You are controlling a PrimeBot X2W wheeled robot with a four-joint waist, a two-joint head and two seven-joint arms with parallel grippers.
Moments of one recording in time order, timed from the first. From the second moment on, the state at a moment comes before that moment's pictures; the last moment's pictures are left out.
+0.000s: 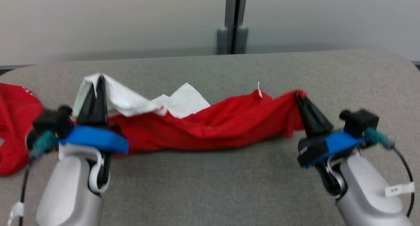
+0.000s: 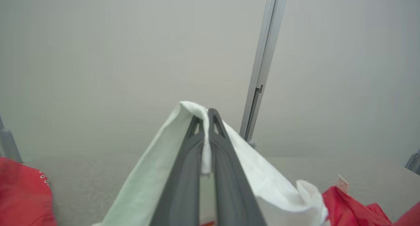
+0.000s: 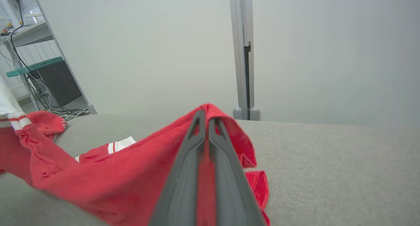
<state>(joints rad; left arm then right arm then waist) -0.36 0.15 -0.10 0.33 -0.31 -0.11 -0.20 -0.42 -0.17 0.28 0.46 0.40 0.13 -0.26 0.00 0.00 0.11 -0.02</state>
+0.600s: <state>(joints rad) -1.54 0.25 -0.21 0.71 -0.29 -0.13 -0.11 -1.54 -0.25 0.36 0.88 0.66 0.13 -0.18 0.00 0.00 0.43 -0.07</state>
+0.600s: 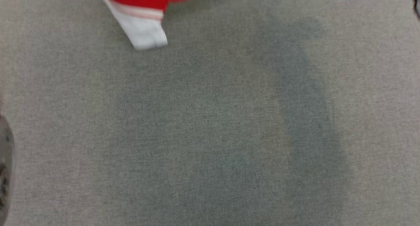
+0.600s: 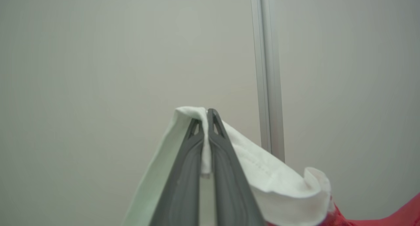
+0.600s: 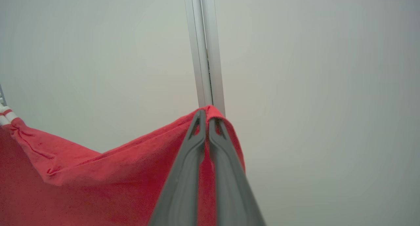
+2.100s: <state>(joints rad) -0.07 0.09 -0.06 0.26 -0.40 -0.03 -0.26 -0.30 -0.37 0.49 0.44 0.89 0.13 -0.26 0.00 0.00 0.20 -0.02</state>
